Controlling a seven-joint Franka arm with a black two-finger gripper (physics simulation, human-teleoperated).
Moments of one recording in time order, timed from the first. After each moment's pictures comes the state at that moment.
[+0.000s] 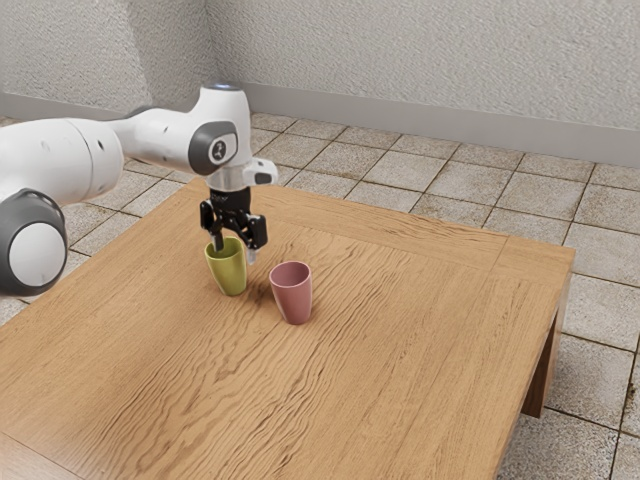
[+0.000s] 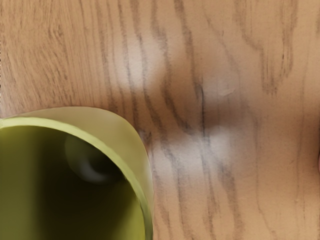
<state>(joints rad) 0.21 0.70 -0.18 -1.27 0.16 1.79 0.09</state>
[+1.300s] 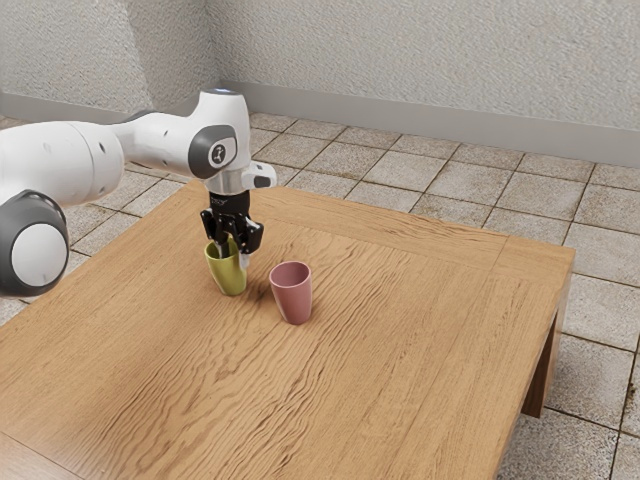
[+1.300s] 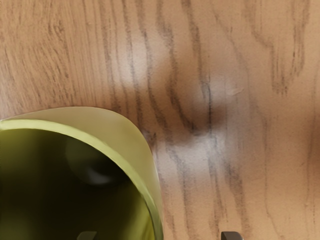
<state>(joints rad) 0.22 0.71 -0.18 -1.27 0.16 1.80 0.09</state>
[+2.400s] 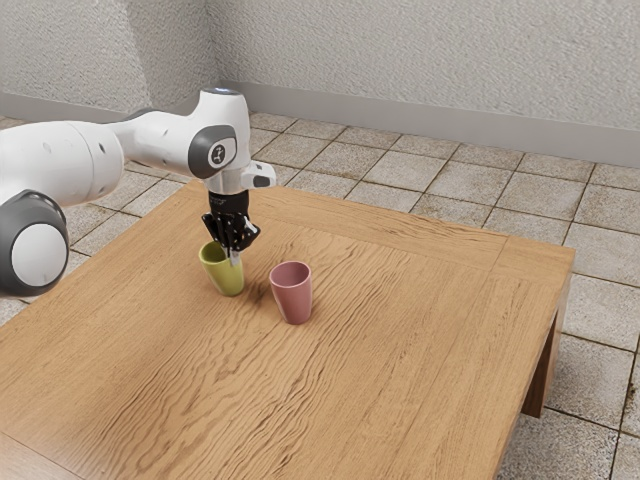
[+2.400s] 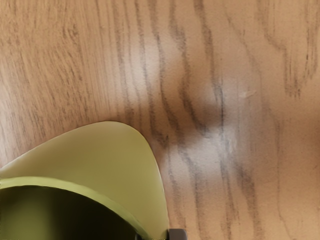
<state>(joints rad) 0.22 0.71 -0.18 -1.27 0.19 1.80 0.08</state>
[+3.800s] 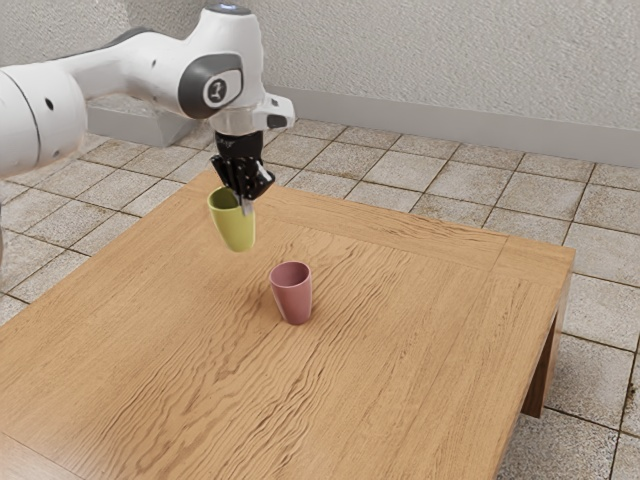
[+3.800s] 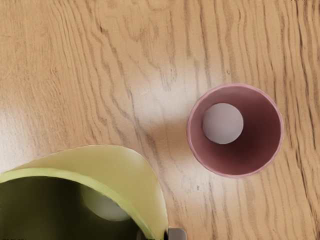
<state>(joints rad) 0.09 0.36 -0.21 -1.41 0.19 1.72 0.05</state>
